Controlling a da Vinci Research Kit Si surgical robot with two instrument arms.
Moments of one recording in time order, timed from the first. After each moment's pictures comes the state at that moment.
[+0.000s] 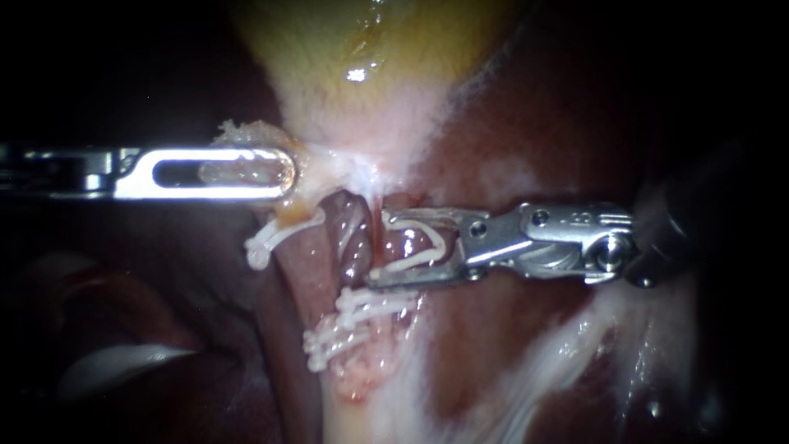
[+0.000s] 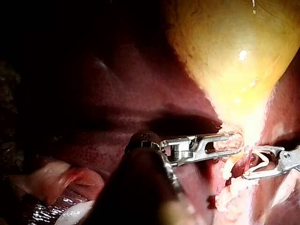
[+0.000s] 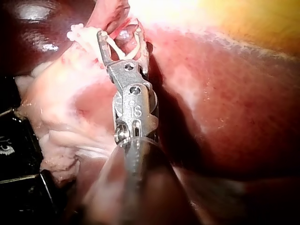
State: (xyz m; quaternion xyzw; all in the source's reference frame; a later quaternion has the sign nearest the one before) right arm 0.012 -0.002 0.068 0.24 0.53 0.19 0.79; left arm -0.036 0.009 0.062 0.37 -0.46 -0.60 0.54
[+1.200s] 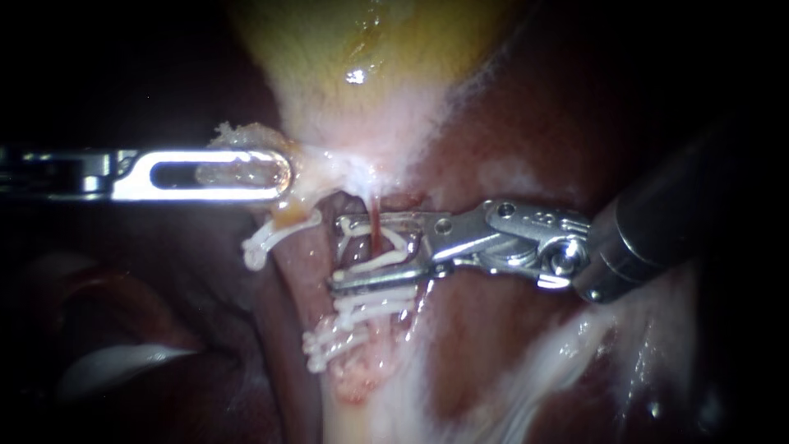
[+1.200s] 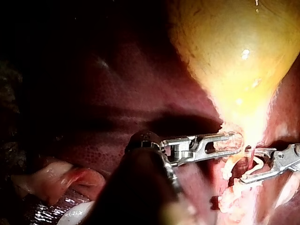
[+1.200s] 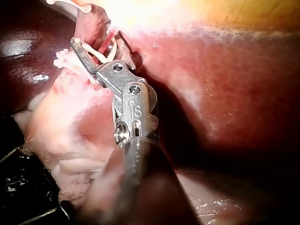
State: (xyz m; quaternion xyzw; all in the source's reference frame) right arm 0.014 -0.002 0.069 0.29 0.58 0.21 0.73; left arm -0.035 0.009 0.063 0.38 -0.46 -0.60 0.54
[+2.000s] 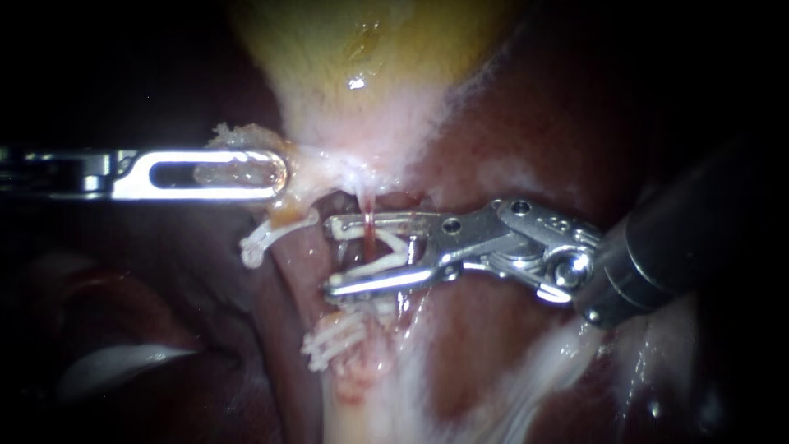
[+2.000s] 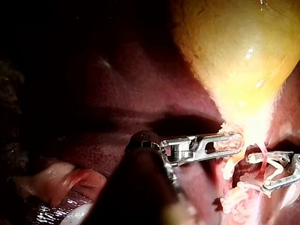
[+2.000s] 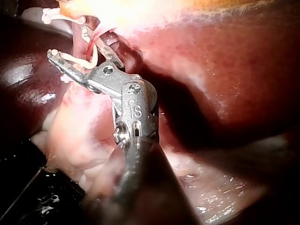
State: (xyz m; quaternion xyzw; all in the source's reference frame) right arm 0.014 -0.001 0.065 0.34 0.62 0.22 0.67; left arm -0.034 0.009 0.064 0.38 -0.46 -0.60 0.54
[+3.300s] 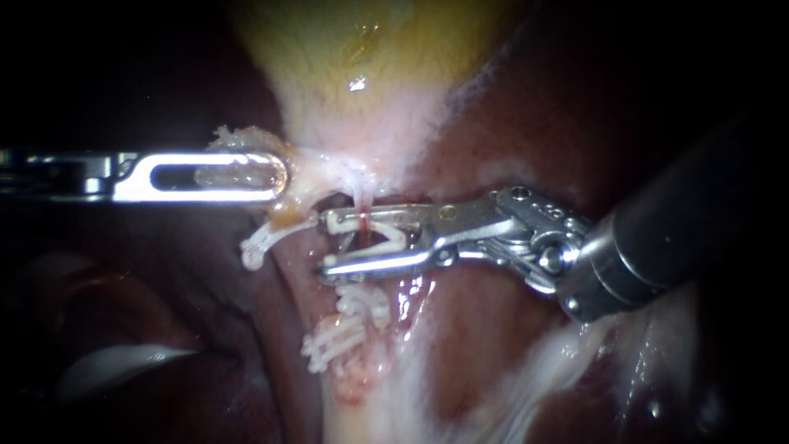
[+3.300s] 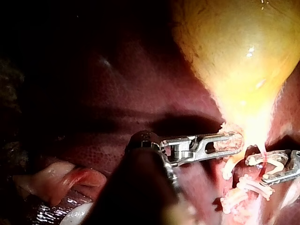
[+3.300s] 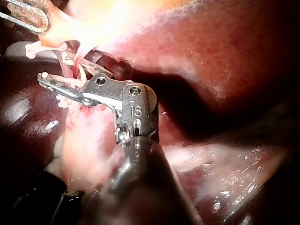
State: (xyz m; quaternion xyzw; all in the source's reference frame) right arm 0.014 -0.001 0.065 0.42 0.59 0.28 0.63; left arm -0.034 0.009 0.064 0.38 -0.46 -0.60 0.54
